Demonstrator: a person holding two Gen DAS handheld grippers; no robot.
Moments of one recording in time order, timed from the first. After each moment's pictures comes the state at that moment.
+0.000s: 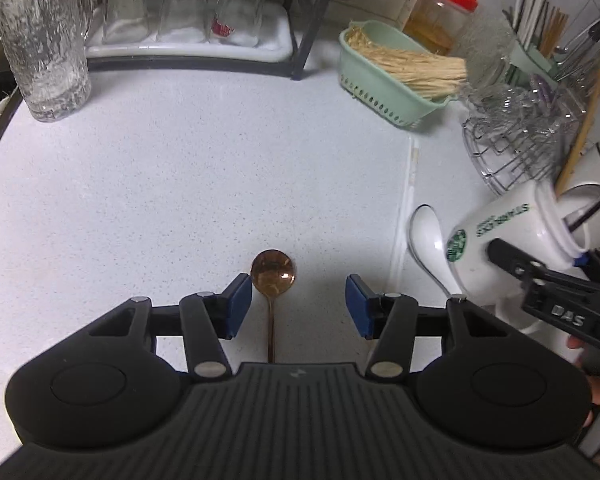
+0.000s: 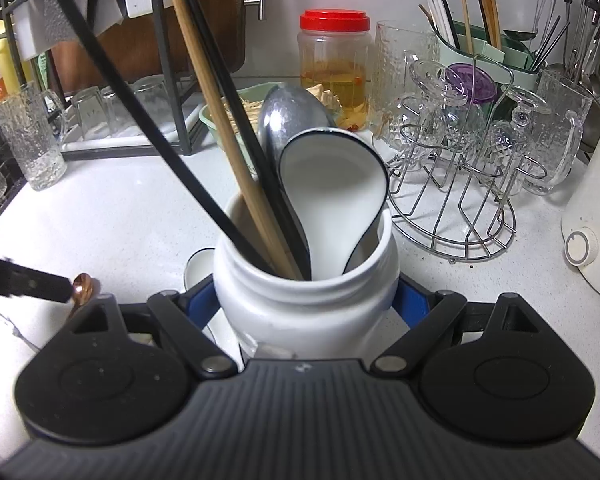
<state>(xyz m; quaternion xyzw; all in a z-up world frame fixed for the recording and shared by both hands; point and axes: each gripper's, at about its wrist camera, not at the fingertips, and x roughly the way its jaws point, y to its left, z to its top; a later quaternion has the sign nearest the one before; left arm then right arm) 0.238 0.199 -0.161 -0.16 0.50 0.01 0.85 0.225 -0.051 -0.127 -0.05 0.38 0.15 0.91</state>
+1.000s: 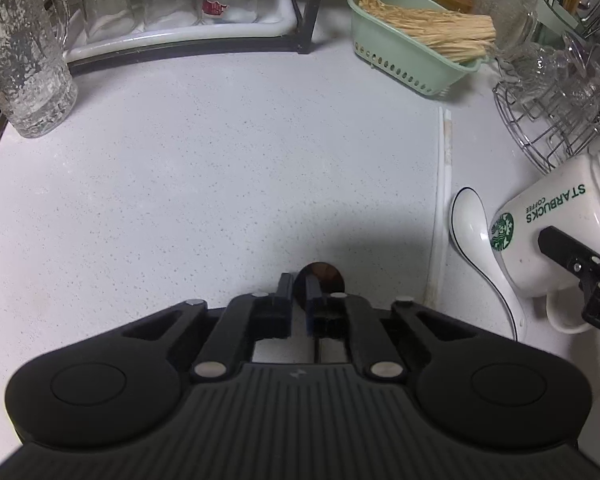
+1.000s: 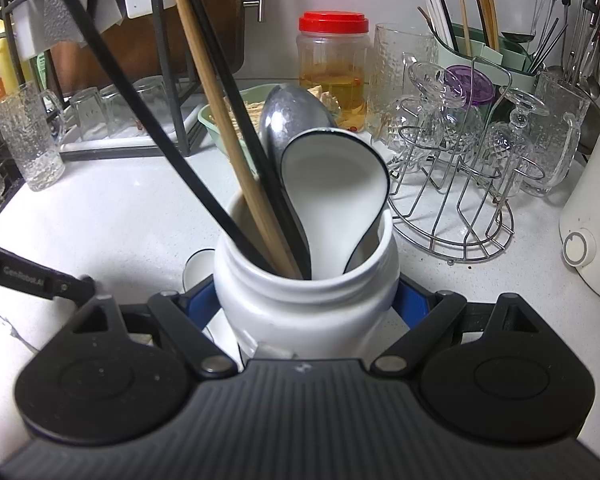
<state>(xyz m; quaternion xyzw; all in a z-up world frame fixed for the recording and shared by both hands) 0.268 0.195 -0.182 -0.10 0.54 0.02 0.84 0.224 -0.050 -0.127 -0.06 0.38 0.15 0.91</state>
